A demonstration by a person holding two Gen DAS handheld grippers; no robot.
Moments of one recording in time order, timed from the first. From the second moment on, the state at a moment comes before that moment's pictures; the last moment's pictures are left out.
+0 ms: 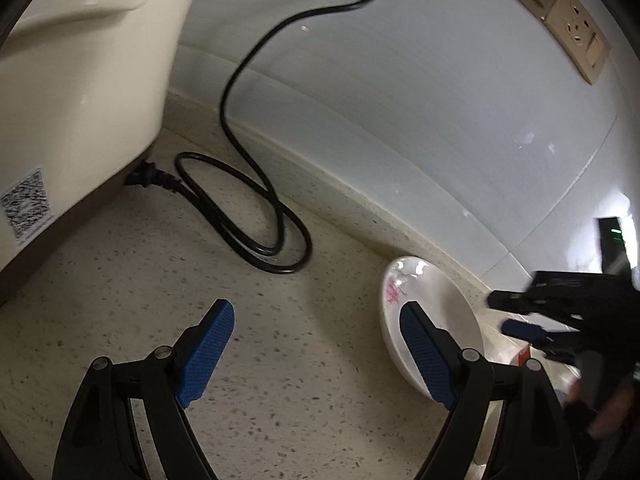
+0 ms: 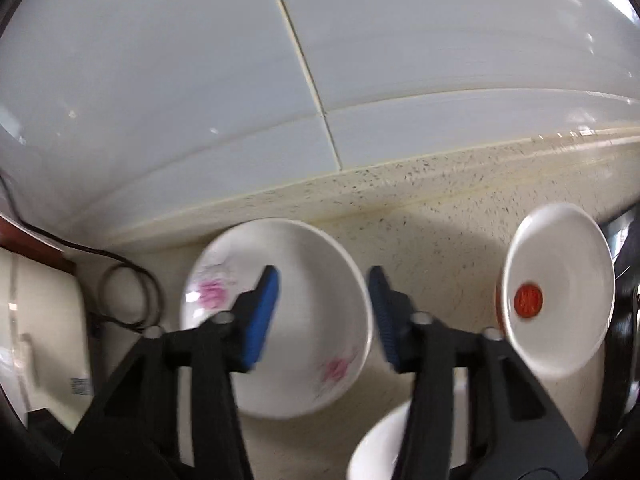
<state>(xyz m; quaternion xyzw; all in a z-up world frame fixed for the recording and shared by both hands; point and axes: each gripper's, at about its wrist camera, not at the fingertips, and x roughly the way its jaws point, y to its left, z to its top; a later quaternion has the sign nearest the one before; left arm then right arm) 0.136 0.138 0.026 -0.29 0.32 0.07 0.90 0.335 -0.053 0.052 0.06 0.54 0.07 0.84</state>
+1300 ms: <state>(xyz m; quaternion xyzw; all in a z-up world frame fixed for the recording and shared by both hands) 0.150 0.139 0.013 -0.16 0.43 0.04 0.89 0.138 -0.056 0.021 0.08 0.44 0.12 0.89</state>
